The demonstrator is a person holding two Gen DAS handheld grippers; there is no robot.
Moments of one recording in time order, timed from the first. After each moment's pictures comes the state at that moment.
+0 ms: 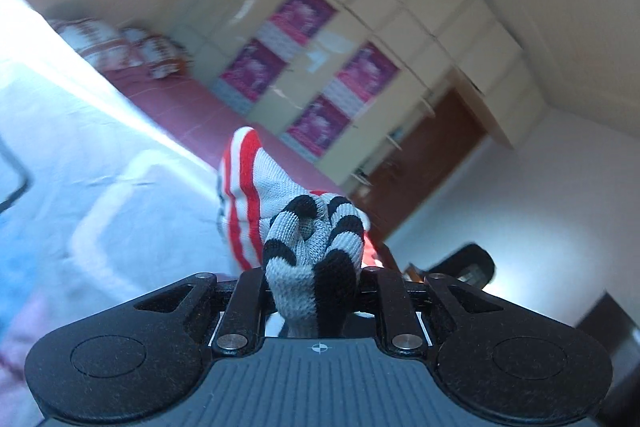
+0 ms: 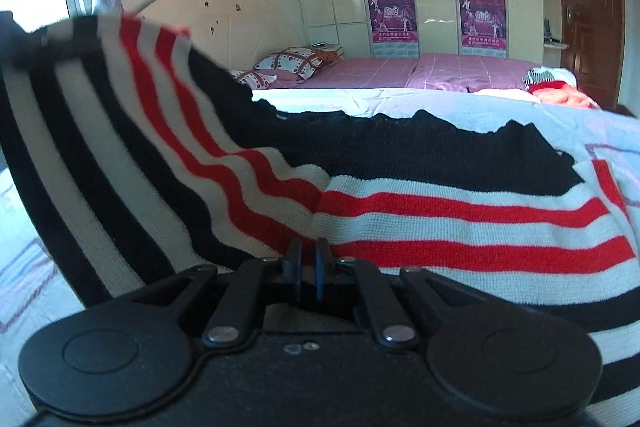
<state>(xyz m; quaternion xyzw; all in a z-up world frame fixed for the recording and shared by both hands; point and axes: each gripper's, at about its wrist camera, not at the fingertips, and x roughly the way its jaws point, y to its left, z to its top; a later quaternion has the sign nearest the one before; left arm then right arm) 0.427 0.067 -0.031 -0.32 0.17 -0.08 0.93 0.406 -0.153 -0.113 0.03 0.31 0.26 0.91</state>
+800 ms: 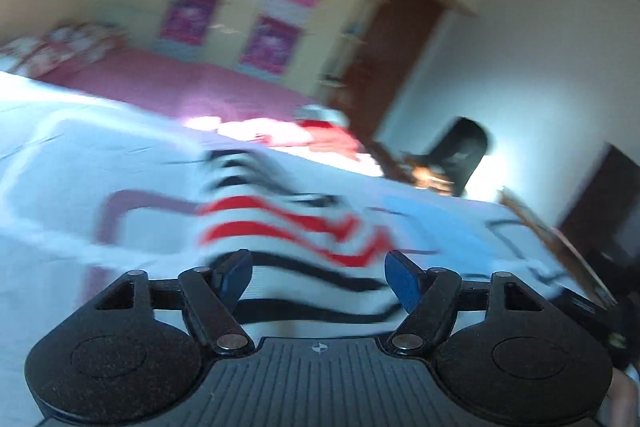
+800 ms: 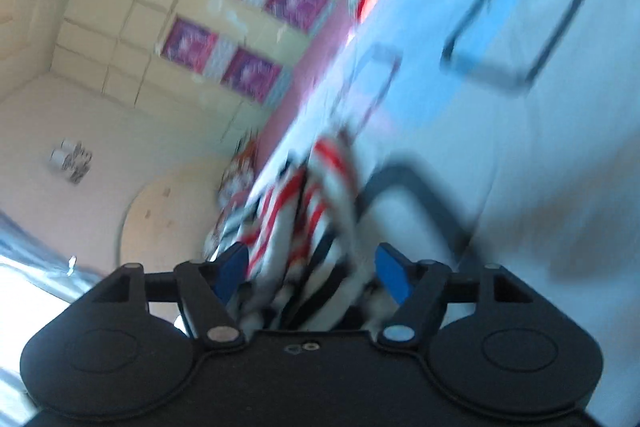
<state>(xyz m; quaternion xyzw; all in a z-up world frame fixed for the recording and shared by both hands) 0.400 -0.020 -0.015 -0.19 0.29 -0.11 0.93 0.337 -0.414 -0.116 0.48 0.33 0.14 0.80</state>
